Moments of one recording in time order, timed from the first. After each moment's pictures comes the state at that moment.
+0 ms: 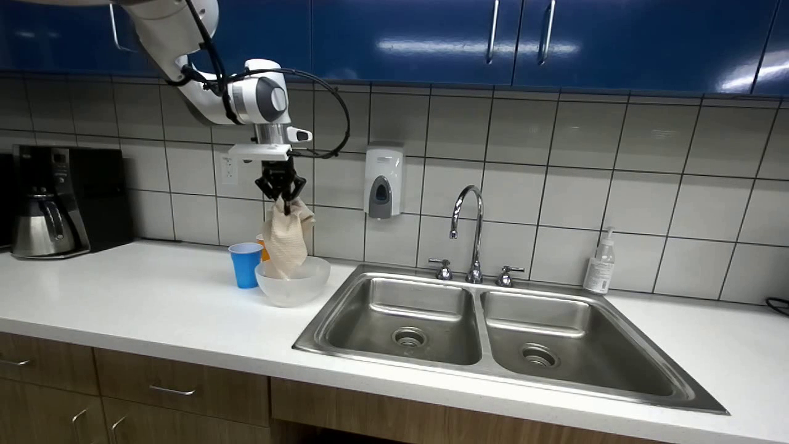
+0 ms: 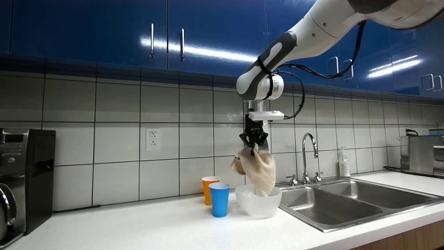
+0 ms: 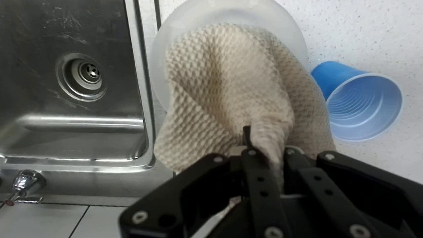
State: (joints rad) arm 0.09 0.45 -0.01 -1.54 -0.09 2.15 0.07
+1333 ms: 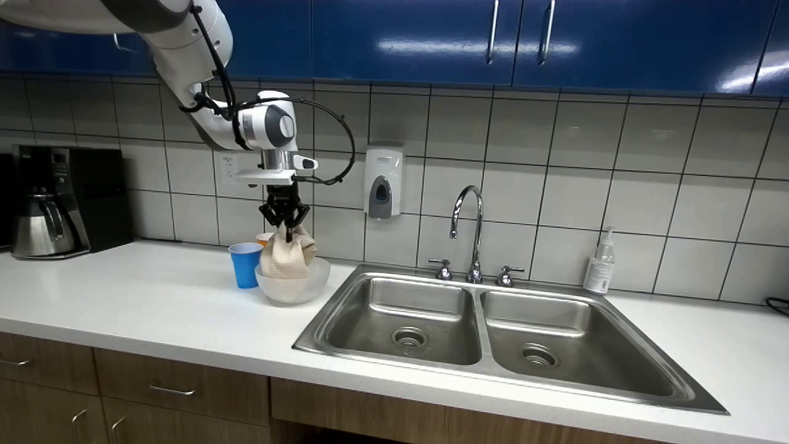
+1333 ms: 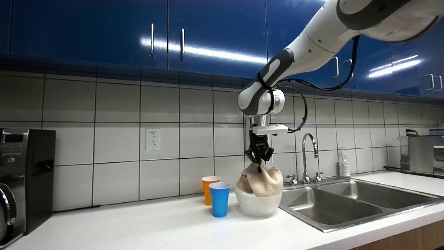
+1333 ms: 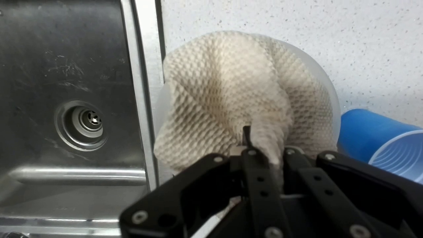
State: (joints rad) arm 0.08 0.53 -0.01 -1.55 -0.08 2.10 0.07
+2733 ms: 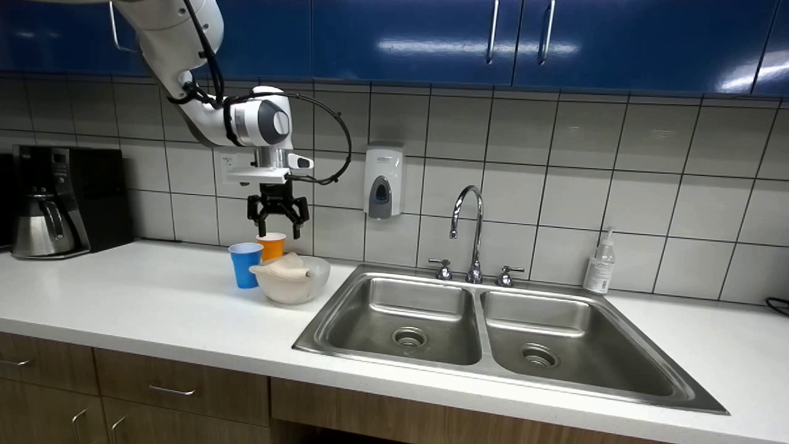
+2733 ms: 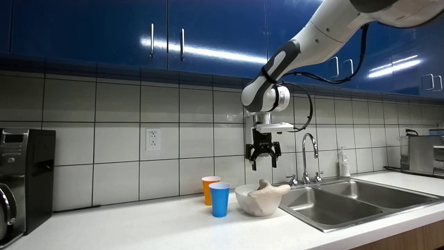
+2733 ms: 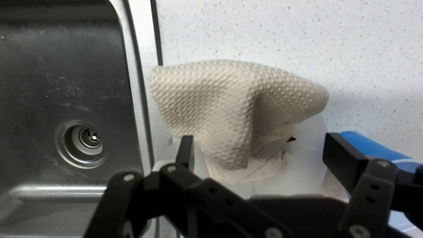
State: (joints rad) arm 0.08 0.43 -0.01 -1.68 -0.06 2.12 0.07
